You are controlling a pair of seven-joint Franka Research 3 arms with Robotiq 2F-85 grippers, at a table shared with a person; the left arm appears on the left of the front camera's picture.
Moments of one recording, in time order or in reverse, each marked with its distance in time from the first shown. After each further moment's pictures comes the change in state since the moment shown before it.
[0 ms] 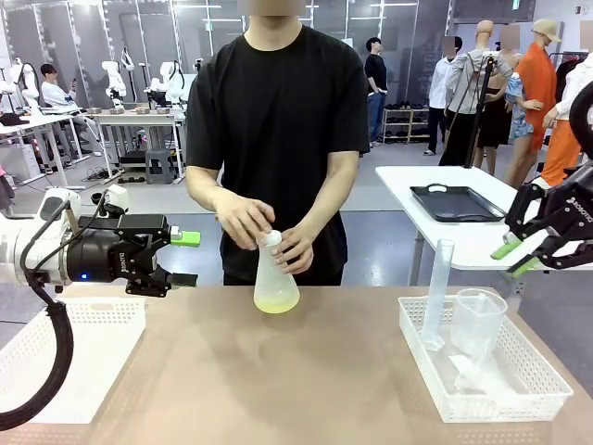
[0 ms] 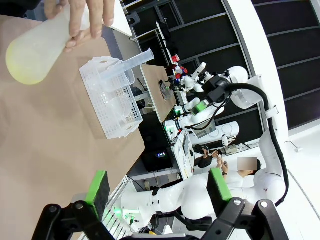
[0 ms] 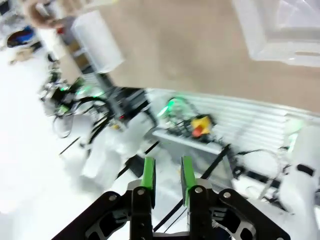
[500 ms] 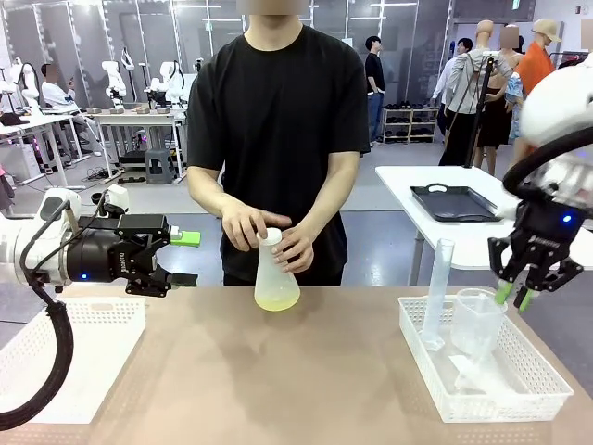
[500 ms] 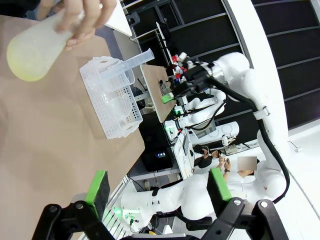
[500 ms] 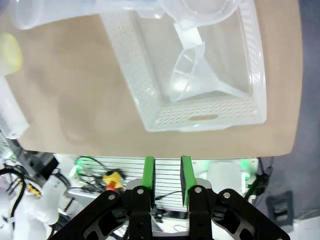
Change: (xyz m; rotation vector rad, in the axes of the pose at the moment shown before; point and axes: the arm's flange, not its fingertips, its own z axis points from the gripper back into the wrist) left arm 0.000 0.000 0.000 0.000 0.000 0.000; right arm 0.057 -0.004 -0.017 -0.531 -0.265 0.038
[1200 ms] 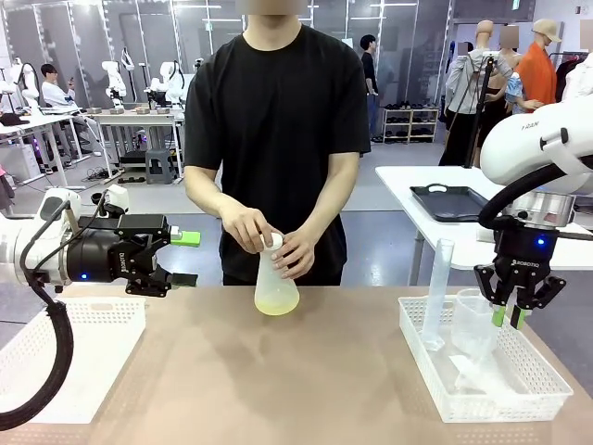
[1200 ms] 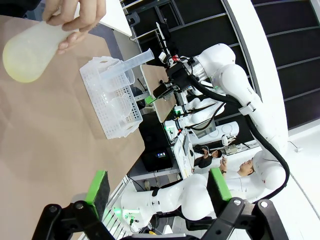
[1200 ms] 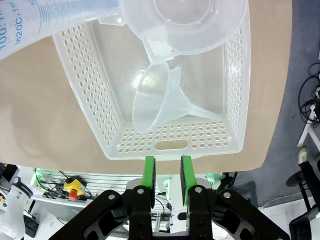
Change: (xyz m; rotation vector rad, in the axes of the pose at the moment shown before) left arm 0.000 0.000 0.000 0.000 0.000 0.000; right arm 0.046 0.009 -0.065 -0.236 0.067 0.081
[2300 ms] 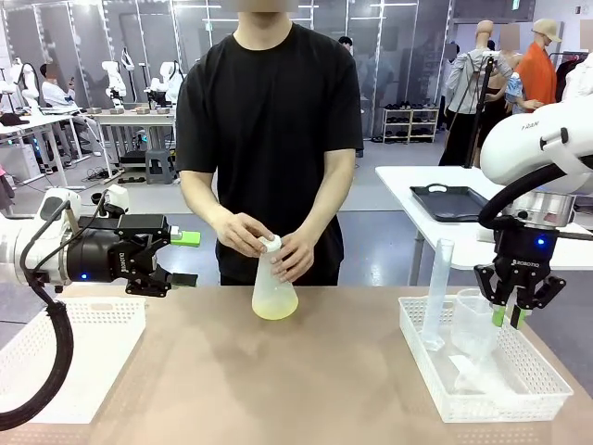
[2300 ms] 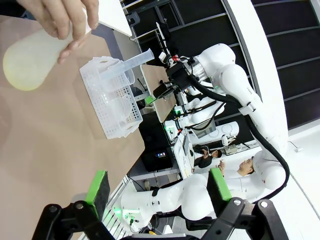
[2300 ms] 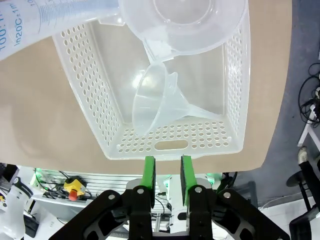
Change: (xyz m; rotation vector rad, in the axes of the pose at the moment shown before) left arm 0.000 0.000 0.000 0.000 0.000 0.000; right arm 0.000 0.000 0.000 0.000 0.000 0.000
